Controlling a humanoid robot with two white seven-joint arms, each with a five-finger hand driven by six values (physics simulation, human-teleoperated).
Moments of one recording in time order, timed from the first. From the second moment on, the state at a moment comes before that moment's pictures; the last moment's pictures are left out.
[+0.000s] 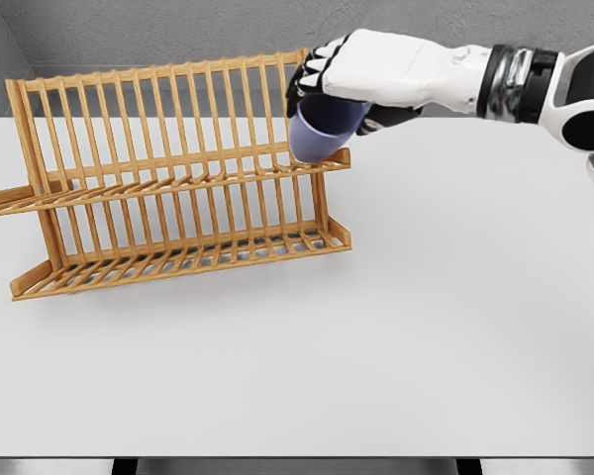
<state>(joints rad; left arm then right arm) 0.07 0.00 -0.21 -0.14 0.19 -0.03 -0.21 -1.00 -0.63 0.72 -1.65 0.29 -0.38 0.61</state>
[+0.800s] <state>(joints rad) 0.07 0.00 -0.21 -0.14 0.19 -0.03 -0.21 -1.00 -0.63 0.69 -1.65 0.30 -0.38 0.61</state>
